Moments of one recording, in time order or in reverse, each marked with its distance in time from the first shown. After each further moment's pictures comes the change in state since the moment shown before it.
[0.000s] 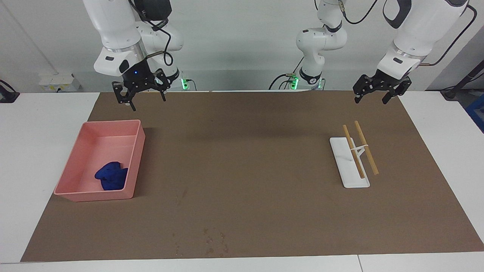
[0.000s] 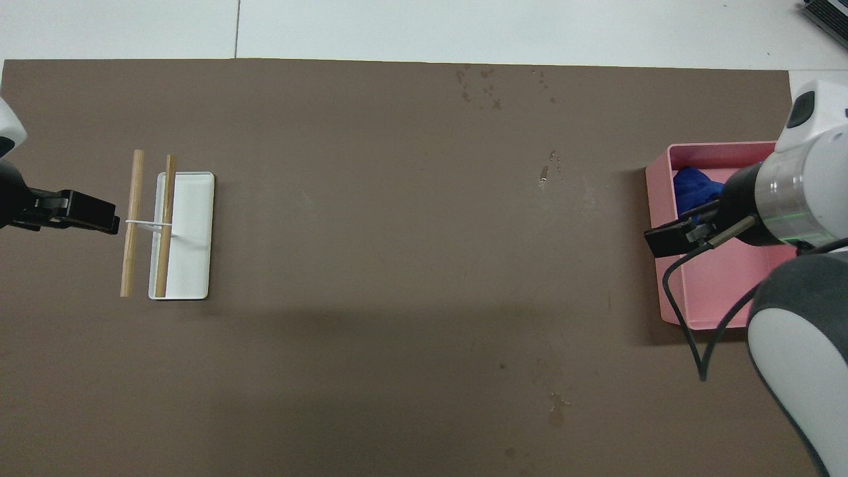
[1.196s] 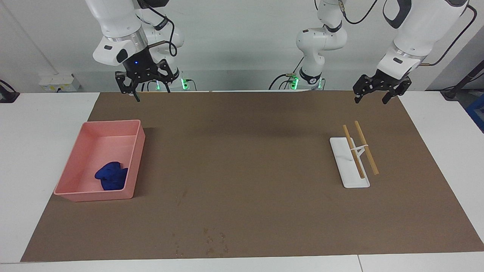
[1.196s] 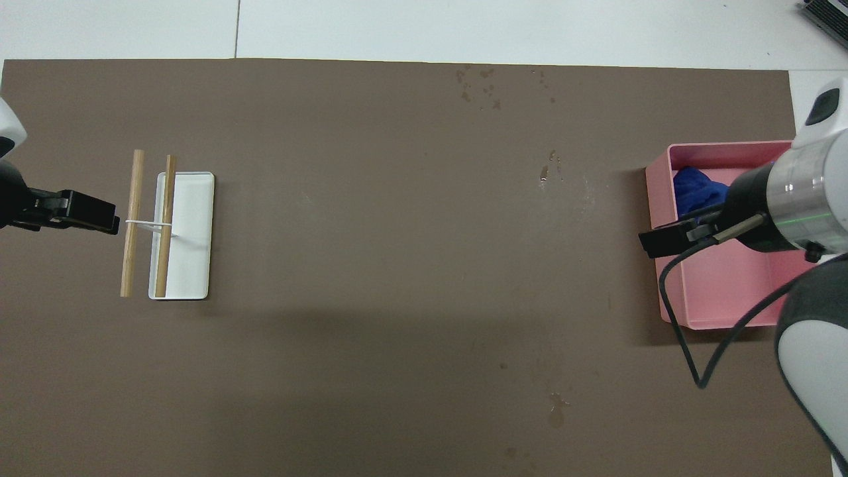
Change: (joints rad) left arm 0.000 0.000 0.000 0.000 0.000 0.000 0.000; right arm 0.285 0.036 -0.276 0.056 0.037 -0.042 0.099
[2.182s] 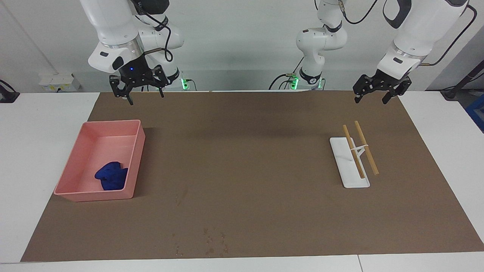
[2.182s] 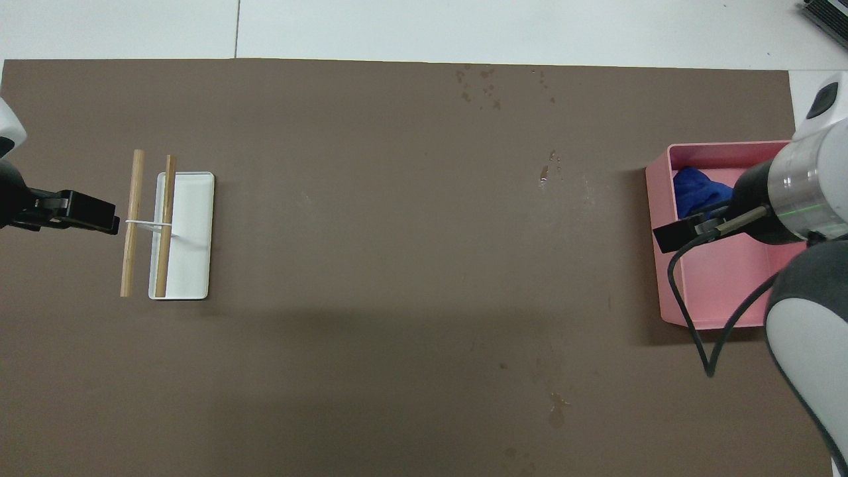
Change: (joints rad) left arm 0.000 0.000 0.000 0.000 0.000 0.000 0.000; right arm 0.000 0.012 -0.003 0.011 -0.082 -0.030 0.001
